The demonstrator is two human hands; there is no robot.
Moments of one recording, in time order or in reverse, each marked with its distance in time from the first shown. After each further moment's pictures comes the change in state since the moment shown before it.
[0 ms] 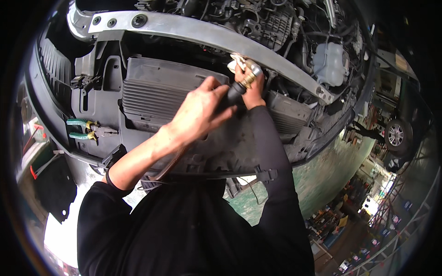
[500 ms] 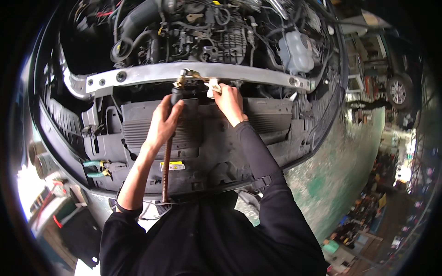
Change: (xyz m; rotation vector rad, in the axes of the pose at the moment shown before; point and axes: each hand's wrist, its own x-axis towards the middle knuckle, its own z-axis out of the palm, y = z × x) left_hand 0.009 -0.019 -0.014 -0.309 0.101 -0.325; right_hand -0.013 -0.019 -0.047 -0.011 -0.062 0.231
